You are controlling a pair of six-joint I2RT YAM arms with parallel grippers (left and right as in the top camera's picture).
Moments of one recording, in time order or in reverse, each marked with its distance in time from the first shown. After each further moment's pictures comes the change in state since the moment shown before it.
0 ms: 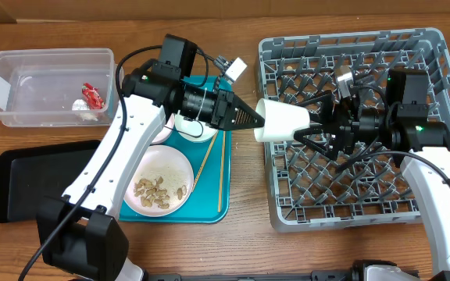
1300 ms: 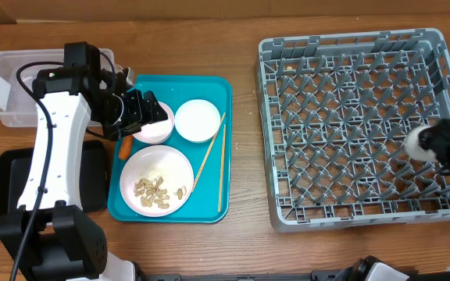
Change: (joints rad) left arm 0.423 -0.025 0.005 -0.340 -0.811 -0.035; right arm -0.541 -0.003 0.251 -0.629 1.399 0.486
